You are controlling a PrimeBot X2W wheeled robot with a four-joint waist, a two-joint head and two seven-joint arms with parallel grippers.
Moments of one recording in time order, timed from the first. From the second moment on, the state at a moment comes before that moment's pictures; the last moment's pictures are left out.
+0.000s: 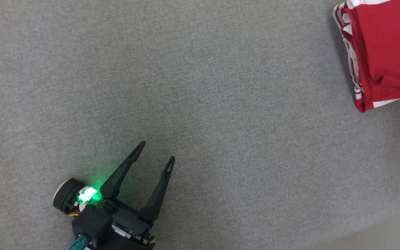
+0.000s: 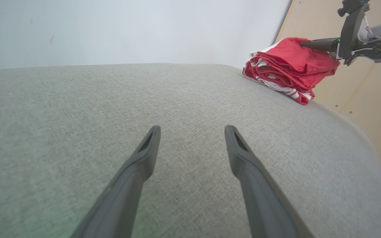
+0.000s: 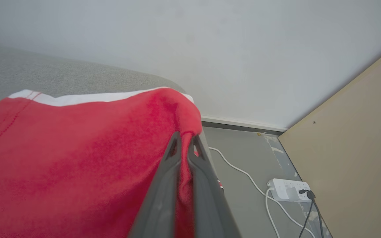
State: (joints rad) left arm -0.26 0.14 -0.27 -0.10 -0.03 -0.11 -0.27; right arm -1.05 -0.85 0.79 0.77 0.69 0.13 -0.26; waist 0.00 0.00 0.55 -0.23
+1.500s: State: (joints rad) left arm -0.15 0.05 -0.11 -0.02 -0.19 0.04 -0.26; right arm -0.64 -0.33 0.38 0.60 0.33 0.13 -0.26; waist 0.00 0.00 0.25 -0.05
